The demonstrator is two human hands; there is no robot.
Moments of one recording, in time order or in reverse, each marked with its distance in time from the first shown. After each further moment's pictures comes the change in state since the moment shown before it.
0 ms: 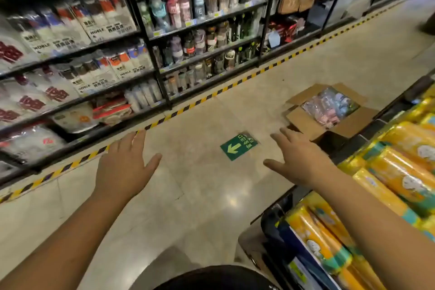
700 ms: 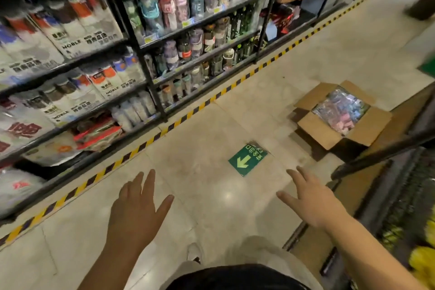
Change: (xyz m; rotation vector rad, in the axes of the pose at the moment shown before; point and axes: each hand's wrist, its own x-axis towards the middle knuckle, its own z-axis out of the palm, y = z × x) left_hand 0.227 -0.118 0.055 -0.101 -0.245 0.060; right_hand 0.213 -0.102 0.030 0.200 -0.191 0.305
